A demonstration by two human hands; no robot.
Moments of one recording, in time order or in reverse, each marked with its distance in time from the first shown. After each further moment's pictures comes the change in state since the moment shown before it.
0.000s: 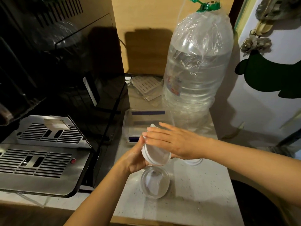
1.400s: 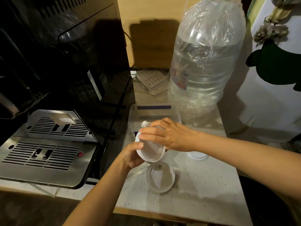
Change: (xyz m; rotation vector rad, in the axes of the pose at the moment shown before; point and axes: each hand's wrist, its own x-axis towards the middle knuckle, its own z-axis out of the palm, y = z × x) left_hand -0.018 0.003 -0.010 -0.004 -0.162 0.107; right_hand 0.022 -0.002 0.027 0.007 0.202 -0.028
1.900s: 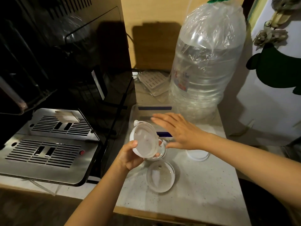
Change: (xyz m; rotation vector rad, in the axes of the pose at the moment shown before) left_hand -0.004 -0.011 -0.011 -0.185 0.134 0.143; right_hand -0.012 0.007 -0.009 0.234 -0.112 0.306
